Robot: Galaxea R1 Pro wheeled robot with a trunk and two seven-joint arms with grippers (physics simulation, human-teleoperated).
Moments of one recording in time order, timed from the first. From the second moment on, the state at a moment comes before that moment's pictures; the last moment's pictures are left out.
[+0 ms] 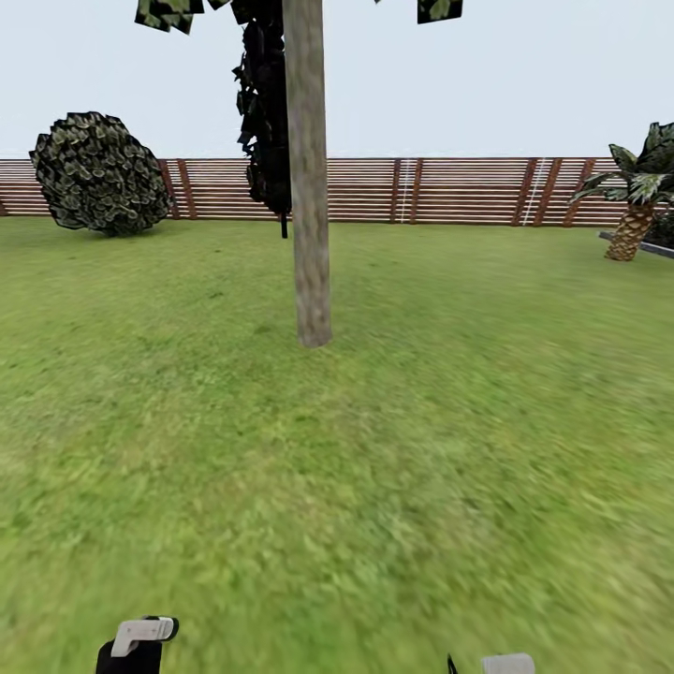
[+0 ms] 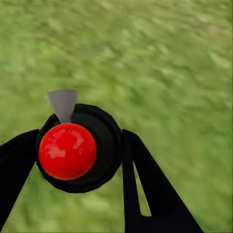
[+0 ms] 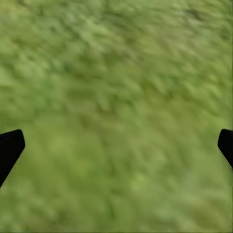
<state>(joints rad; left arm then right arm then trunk) -0.32 0.19 0.35 -0.30 -0.18 -0.37 -0.30 -0.36 -0.04 0.00 -0.03 0.06 -0.62 -0.05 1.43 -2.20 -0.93</state>
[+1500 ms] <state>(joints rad) -0.32 0.19 0.35 -0.30 -0.18 -0.37 -0.30 -0.36 -0.06 0.00 -0.24 0.06 -0.63 -0.05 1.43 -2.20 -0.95</state>
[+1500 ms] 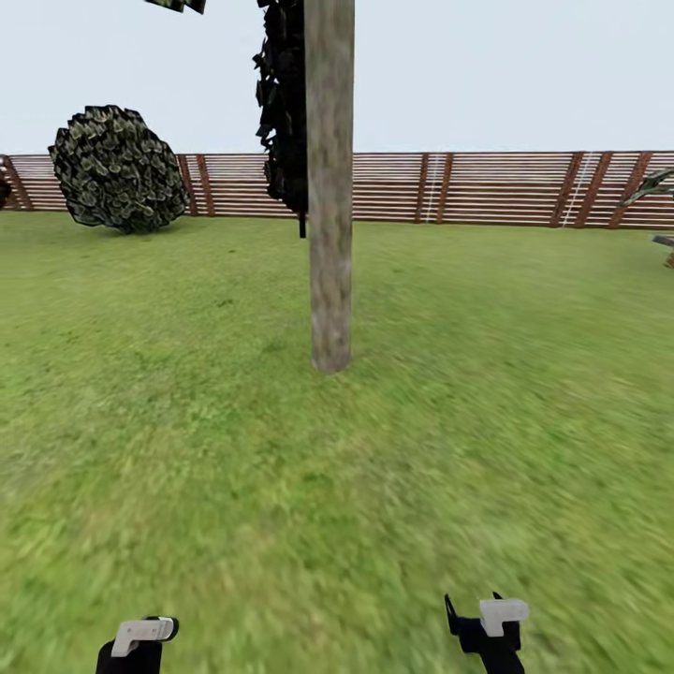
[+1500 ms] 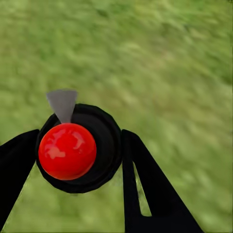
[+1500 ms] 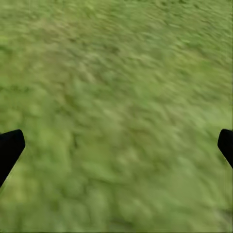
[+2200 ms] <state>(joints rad) -0.32 0.19 0.35 -0.30 -0.18 -0.37 -0.30 -0.36 -0.06 0.00 -0.18 0.06 -0.63 -0.05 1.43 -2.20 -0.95</state>
